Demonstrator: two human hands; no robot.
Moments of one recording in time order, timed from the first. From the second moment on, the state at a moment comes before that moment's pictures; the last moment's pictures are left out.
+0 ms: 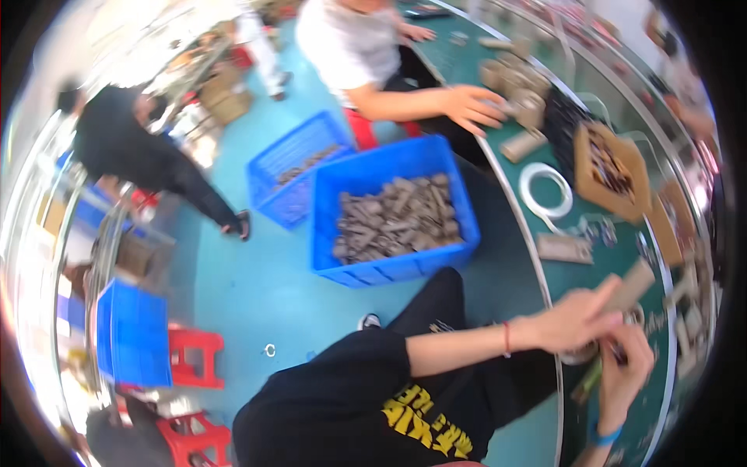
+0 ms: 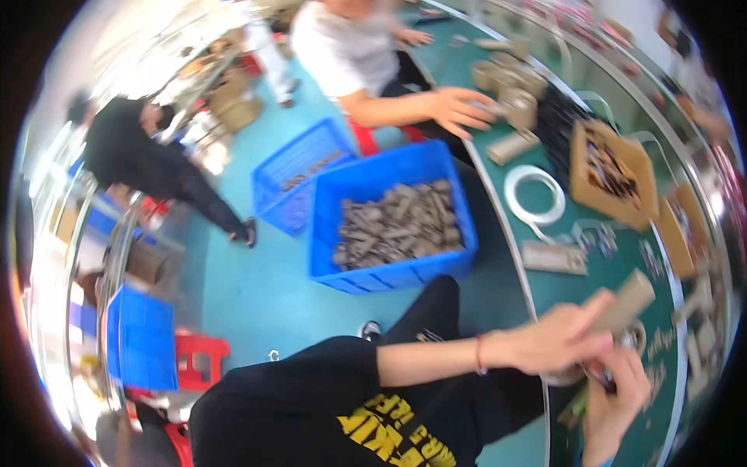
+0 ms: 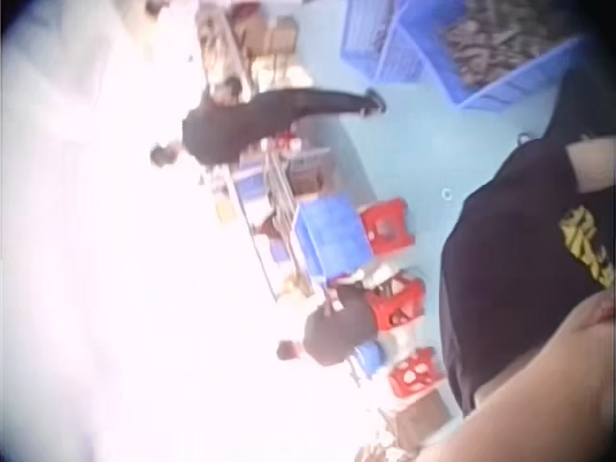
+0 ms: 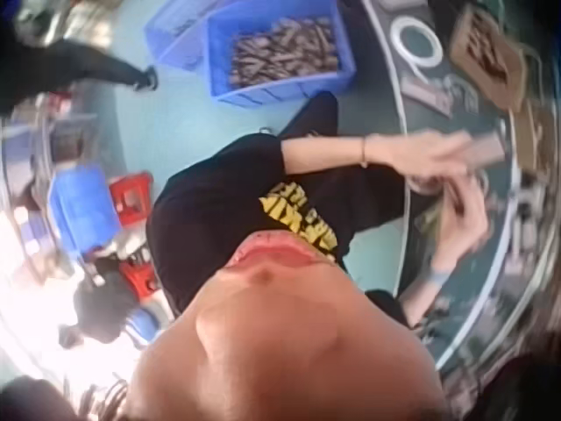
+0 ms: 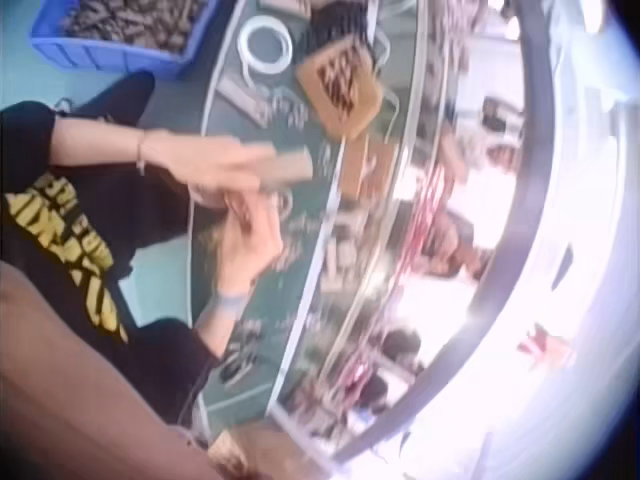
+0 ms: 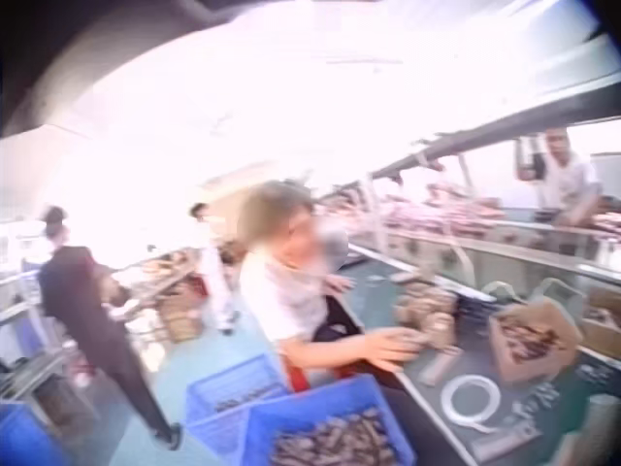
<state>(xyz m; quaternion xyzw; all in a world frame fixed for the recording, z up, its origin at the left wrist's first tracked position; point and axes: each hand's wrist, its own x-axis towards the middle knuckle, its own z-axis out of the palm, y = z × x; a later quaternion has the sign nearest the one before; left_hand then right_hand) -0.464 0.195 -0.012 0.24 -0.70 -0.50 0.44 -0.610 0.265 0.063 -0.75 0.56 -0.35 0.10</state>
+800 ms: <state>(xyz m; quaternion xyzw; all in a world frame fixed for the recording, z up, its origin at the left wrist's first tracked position) -0.431 0.174 0.011 0.11 -0.75 -0.57 0.32 -0.603 0.248 0.061 -0.76 0.50 -0.40 0.12</state>
